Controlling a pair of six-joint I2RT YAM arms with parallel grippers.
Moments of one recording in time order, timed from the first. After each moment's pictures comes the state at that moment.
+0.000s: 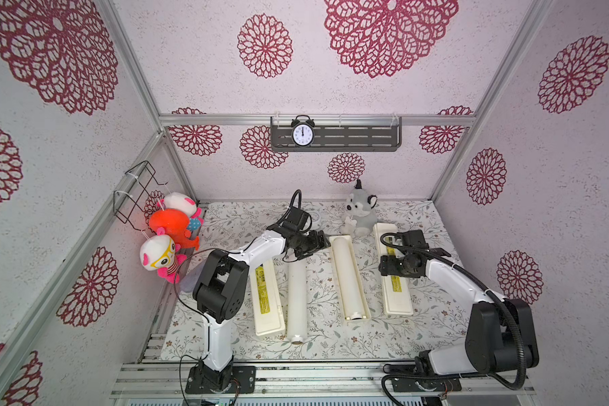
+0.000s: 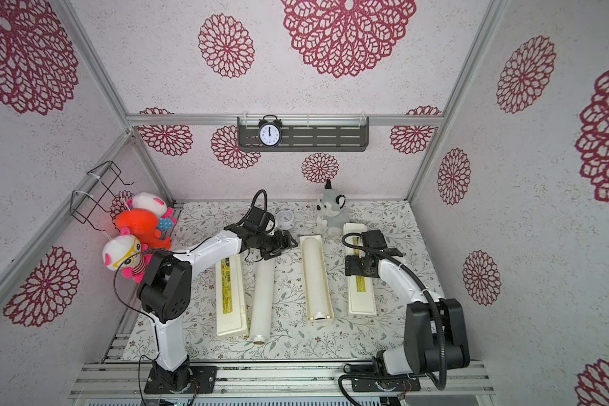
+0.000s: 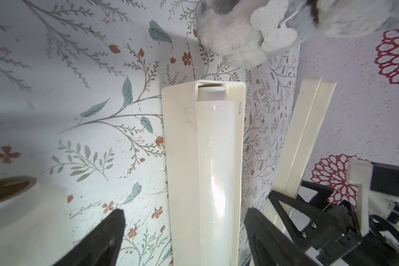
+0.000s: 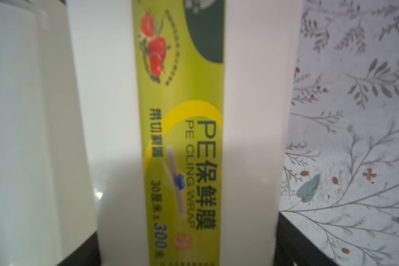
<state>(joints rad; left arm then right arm) -0.51 1.96 1.47 -0.42 0.41 -0.77 0.20 1.42 0.98 -0.64 -0.04 0.18</state>
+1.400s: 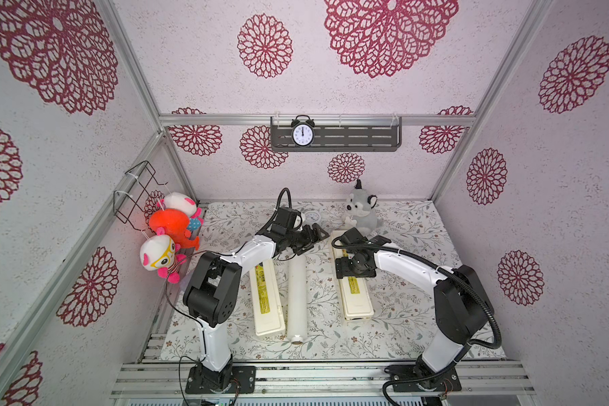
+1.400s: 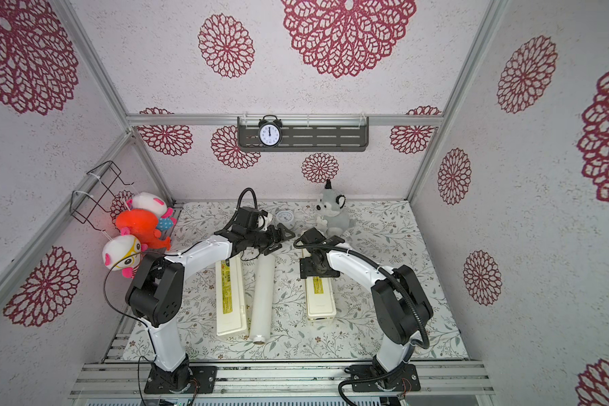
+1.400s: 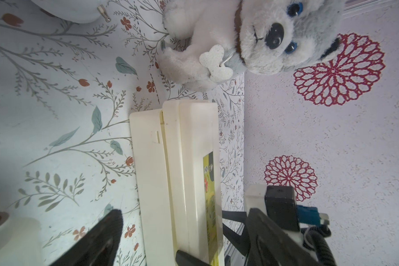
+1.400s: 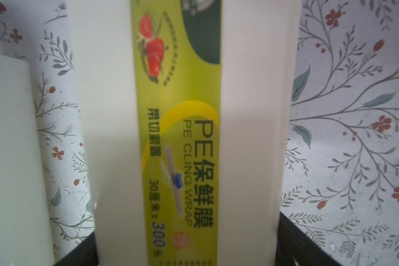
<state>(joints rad) -0.46 1.91 1.34 -0.12 0.54 -0.86 0.64 1.71 1.26 -0.82 0.11 0.53</state>
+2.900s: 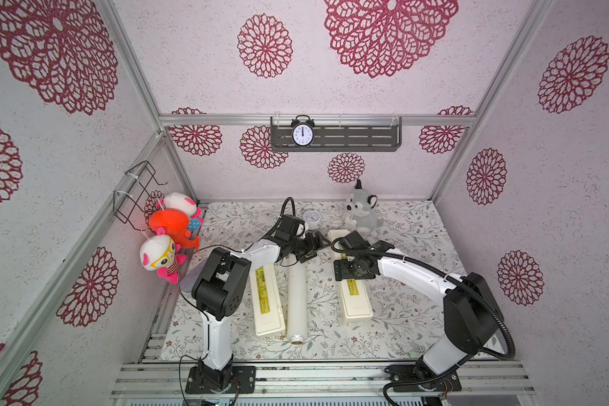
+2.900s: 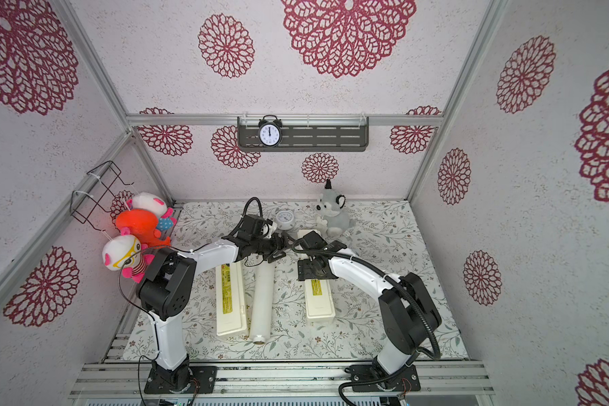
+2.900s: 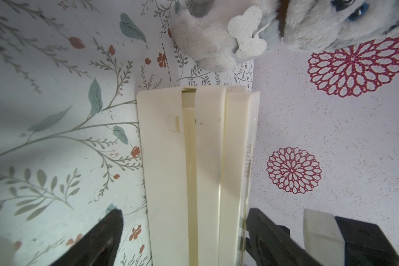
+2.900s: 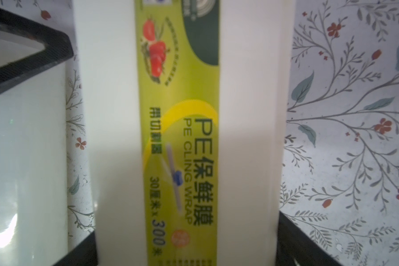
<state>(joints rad) -0.47 1.99 1.30 -0.04 0.60 -0.89 0.67 1.64 1.20 -0.76 0.11 0.53</state>
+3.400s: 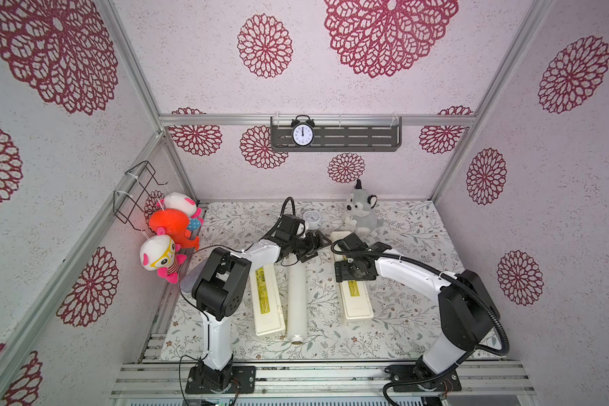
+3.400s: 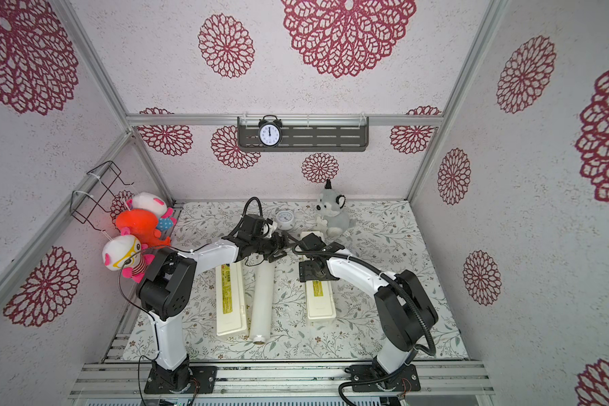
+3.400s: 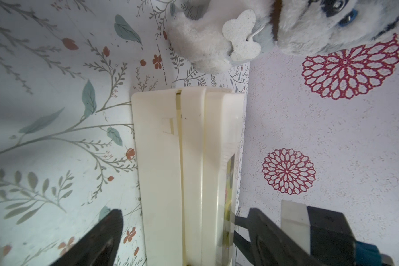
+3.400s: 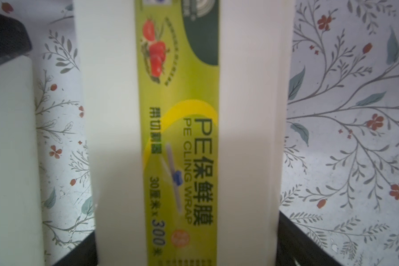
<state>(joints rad) -0.48 1.99 1.30 -0.01 0.61 -0.92 0.67 1.67 1.18 -0.74 0.15 0.54</state>
